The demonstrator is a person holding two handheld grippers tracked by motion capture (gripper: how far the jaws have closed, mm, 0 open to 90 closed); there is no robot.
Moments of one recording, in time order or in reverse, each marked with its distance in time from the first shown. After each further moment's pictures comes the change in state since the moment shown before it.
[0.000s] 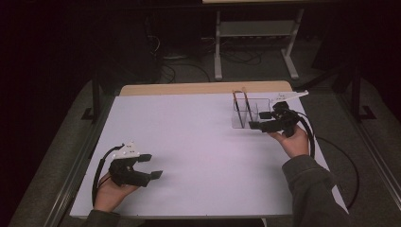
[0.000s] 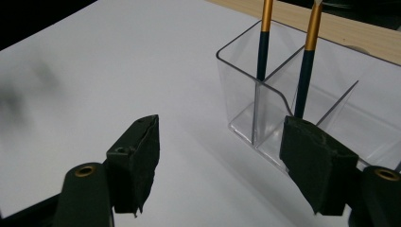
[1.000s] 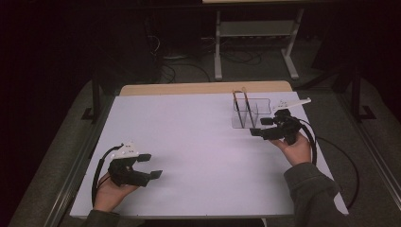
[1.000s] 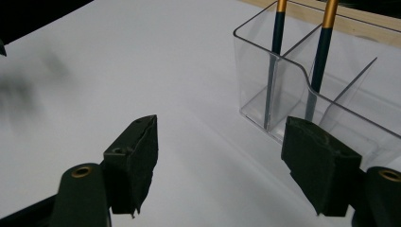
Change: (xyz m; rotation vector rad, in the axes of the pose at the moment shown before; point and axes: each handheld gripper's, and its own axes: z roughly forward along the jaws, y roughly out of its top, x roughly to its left) left arm 0.001 -0.001 -0.001 -0.015 -0.002 -0.003; right arm 0.010 -0.018 -0.006 -0.007 0.009 -0.004
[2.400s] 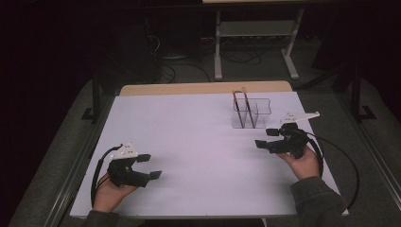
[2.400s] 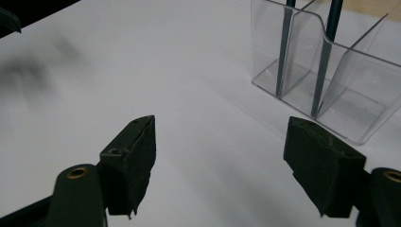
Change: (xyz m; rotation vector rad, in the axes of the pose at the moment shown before) left arm -0.001 -0.001 -0.003 0.007 0.001 0.000; right arm 0.014 -0.033 -0.018 -0.001 0.002 -0.002
